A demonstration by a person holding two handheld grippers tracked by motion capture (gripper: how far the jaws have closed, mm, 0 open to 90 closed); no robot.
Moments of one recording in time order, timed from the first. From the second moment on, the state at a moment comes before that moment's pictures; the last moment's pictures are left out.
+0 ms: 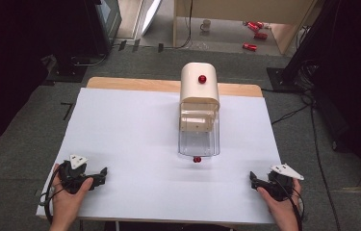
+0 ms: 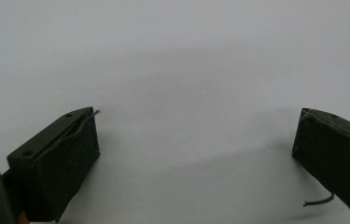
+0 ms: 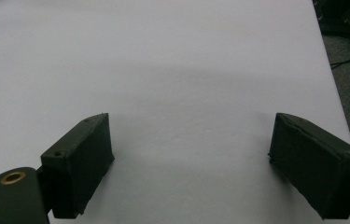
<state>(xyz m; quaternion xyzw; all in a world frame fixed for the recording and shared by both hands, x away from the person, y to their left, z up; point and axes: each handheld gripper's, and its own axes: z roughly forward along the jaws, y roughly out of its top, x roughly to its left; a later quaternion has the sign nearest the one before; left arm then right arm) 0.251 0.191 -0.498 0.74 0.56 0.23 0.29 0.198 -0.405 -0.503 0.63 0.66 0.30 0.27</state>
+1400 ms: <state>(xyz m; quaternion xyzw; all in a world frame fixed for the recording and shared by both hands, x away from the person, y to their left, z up) 0.251 0.191 -0.499 0.74 0.56 0.23 0.29 0.198 -0.285 -0.448 0.58 0.67 0.41 0.23</state>
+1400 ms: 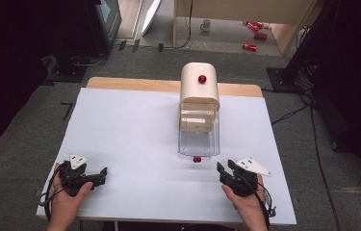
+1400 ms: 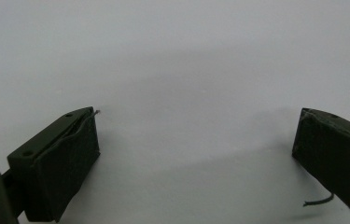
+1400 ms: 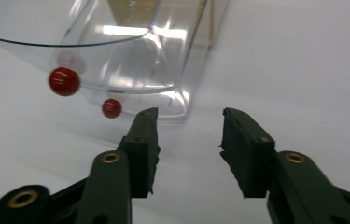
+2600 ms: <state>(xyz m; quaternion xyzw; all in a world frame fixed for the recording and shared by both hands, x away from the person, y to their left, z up) 0.251 0.191 -0.499 0.74 0.56 0.23 0.29 0.201 -0.217 -0.448 0.55 0.68 0.43 0.23</state>
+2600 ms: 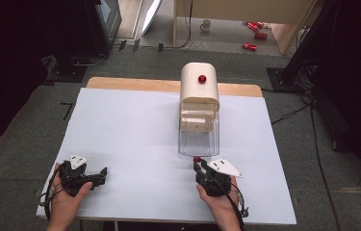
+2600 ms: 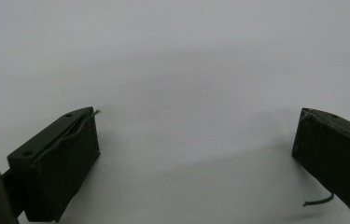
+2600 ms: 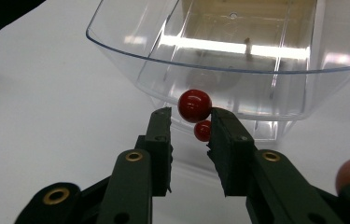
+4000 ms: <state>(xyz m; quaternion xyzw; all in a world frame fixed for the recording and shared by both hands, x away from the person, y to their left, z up) 0.251 0.191 -0.499 0.74 0.56 0.23 0.29 0.207 -0.215 -0.434 0.57 0.66 0.43 0.24</state>
